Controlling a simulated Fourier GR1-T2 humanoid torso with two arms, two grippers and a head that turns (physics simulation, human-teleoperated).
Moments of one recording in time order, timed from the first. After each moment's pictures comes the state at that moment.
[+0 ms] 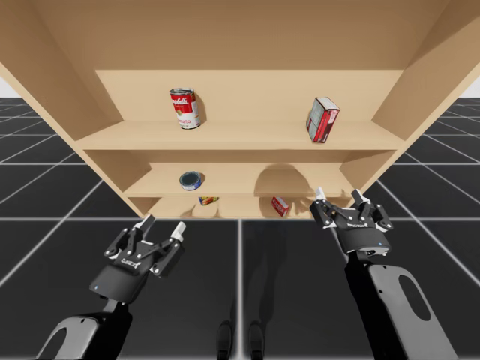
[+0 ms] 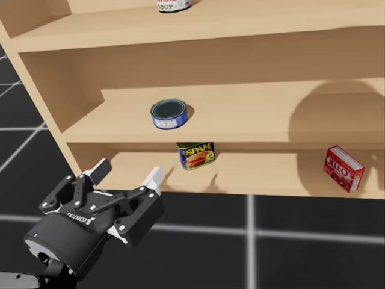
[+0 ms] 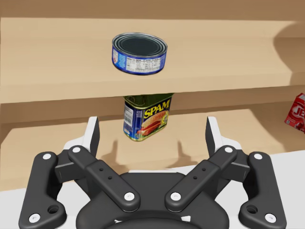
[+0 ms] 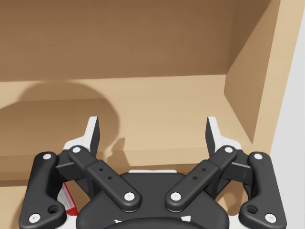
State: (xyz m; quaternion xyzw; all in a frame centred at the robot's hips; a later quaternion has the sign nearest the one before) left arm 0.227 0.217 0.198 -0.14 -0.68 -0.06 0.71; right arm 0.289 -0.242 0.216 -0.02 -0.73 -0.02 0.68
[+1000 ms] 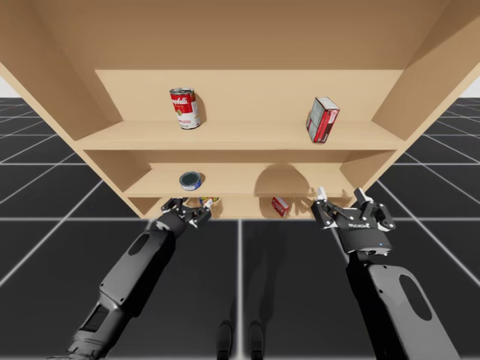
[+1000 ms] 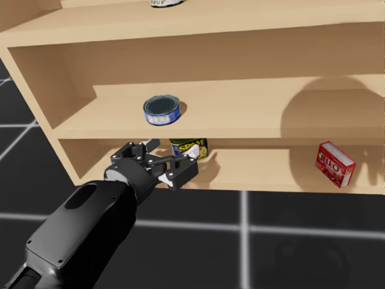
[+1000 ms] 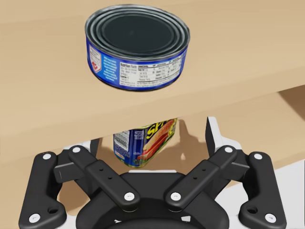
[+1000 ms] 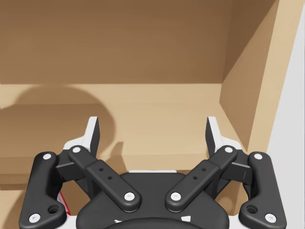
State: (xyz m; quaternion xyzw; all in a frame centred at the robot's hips) left arm 0.366 0.199 0.142 -0.17 -0.62 -0.13 0.75; right arm 0.289 -0.244 0.215 -0.03 -0.74 -0.01 0.67
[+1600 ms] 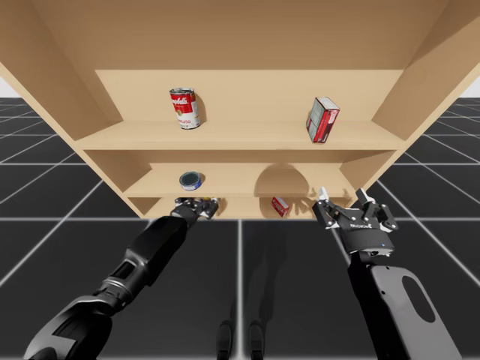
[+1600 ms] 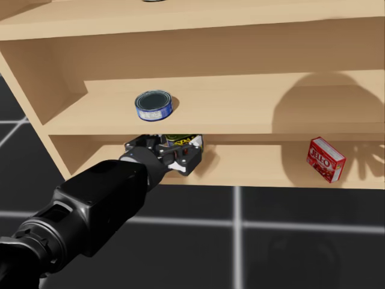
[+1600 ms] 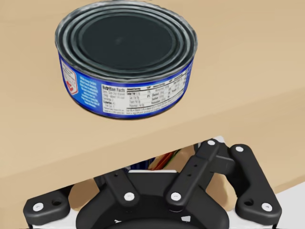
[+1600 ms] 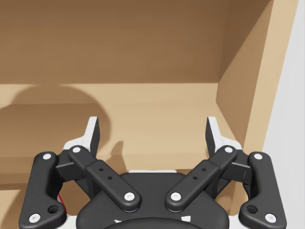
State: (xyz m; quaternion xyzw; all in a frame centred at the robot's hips) left arm 0.403 0.180 0.124 -0.16 -0.61 -0.14 0.76; right arm 0.287 -0.246 0.216 -0.03 -0.74 -0.01 0.67
